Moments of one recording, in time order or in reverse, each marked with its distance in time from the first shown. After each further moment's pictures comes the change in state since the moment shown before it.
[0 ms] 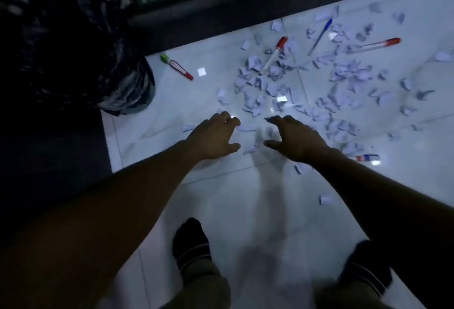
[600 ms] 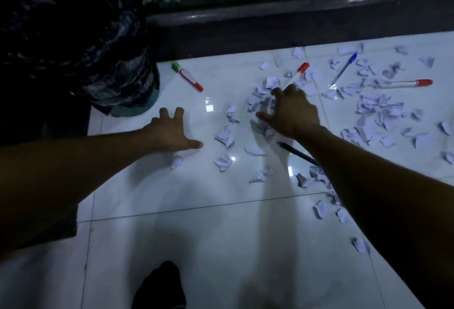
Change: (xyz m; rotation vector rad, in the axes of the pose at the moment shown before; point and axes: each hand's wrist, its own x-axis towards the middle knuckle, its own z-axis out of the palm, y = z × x) left_hand 0.014 -0.124 0.028 -0.065 0.018 -0.569; right_hand 0.149 0.001 0.021 -0.231 0.371 0.006
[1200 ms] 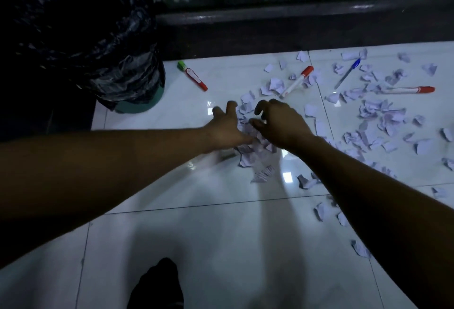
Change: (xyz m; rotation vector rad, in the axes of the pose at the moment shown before) left_hand -0.009 0.101 0.015 -0.518 0.070 0.254; right_hand -0.033 -0.036 -0.011 0.152 -0.001 -0.253
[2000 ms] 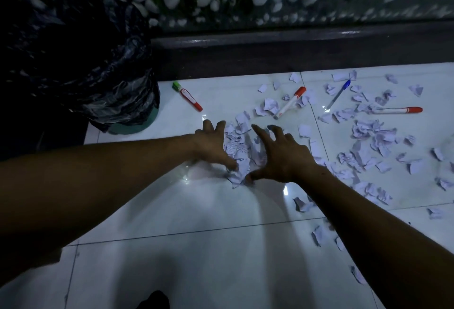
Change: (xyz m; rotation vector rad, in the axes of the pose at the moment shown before) left_hand 0.027 -0.012 -0.030 0.442 -0.203 -0.047; right_hand -0.016 0.019 0.002 -0.181 -0.256 0.116
